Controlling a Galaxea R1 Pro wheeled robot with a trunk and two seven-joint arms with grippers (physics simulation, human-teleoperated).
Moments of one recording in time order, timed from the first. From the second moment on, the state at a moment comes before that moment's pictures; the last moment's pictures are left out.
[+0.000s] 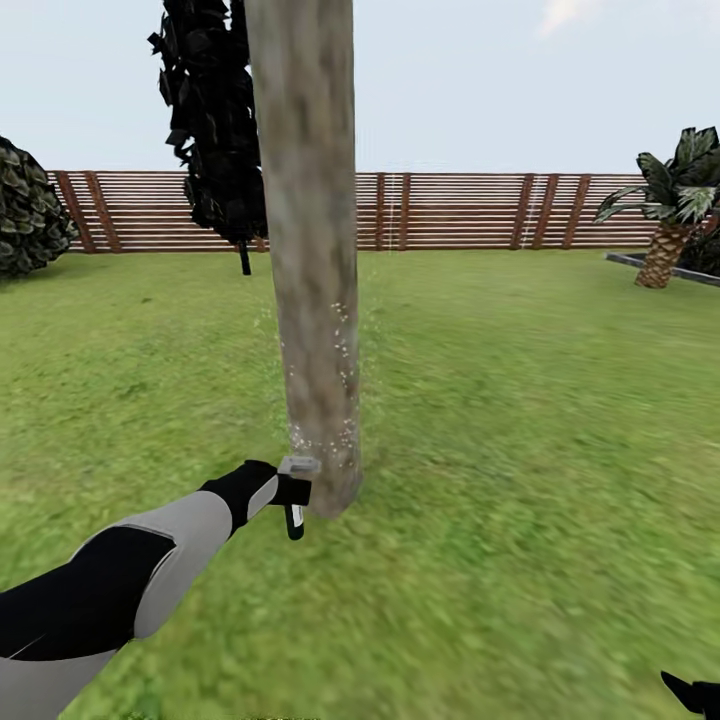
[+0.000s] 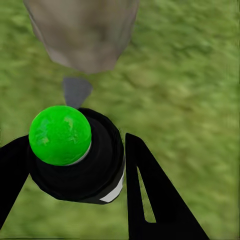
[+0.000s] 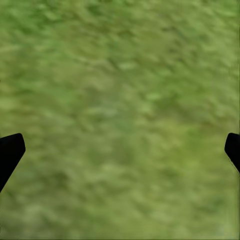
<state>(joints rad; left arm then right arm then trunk) -1.14 -0.10 -0.21 -0.02 0.13 0.41 -0.13 -0.30 -0.05 -1.21 -1.34 0.93 0.28 1.07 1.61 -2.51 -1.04</state>
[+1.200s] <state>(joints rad) -1.31 -0.12 -0.21 -0.58 -0.03 0.99 0.01 -0.30 -0.06 -1.21 -1.34 0.93 0.28 1.07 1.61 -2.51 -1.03</state>
